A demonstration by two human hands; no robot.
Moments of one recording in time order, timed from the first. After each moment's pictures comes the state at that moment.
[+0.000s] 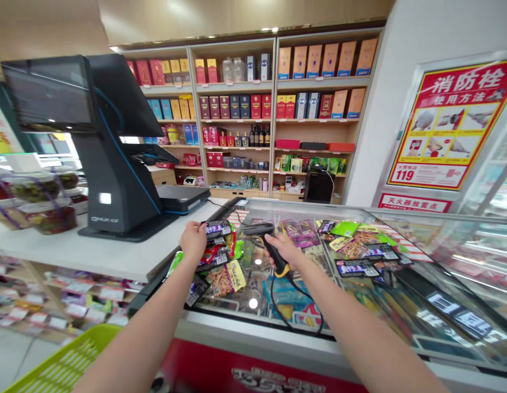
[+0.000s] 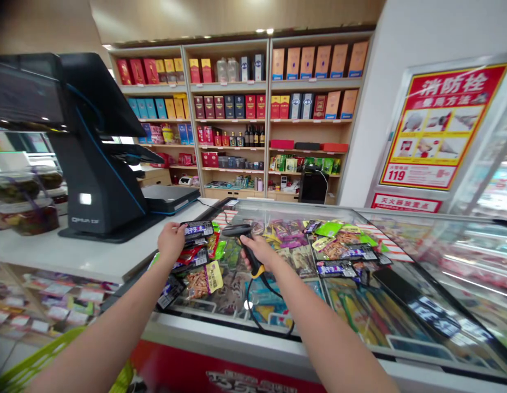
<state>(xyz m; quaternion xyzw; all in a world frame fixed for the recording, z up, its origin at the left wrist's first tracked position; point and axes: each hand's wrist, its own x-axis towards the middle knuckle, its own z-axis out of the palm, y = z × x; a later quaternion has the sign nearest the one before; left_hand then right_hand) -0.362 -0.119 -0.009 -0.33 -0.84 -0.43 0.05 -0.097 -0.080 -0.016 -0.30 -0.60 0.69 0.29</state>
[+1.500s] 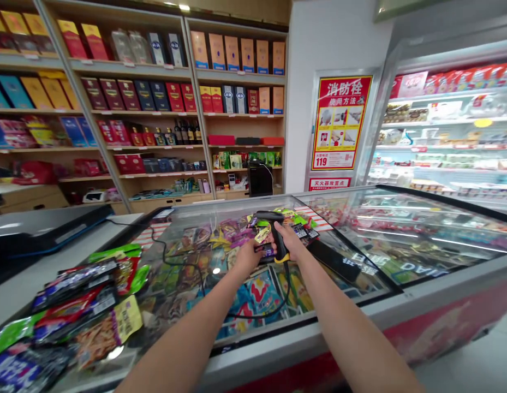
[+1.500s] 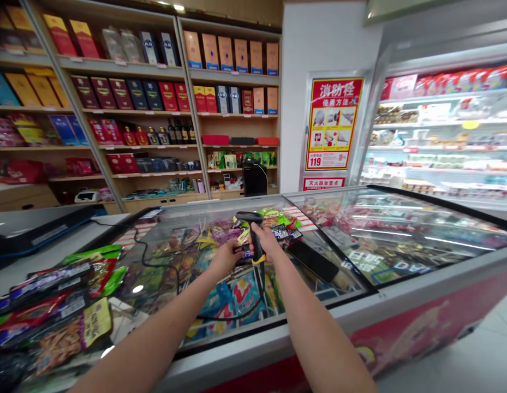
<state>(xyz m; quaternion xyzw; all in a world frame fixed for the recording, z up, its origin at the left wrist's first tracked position) -0.042 -0.031 -0.060 -0.71 -0.63 -0.27 -0.17 0.108 -0.042 -0.027 -0.39 -0.45 0.62 0.52</state>
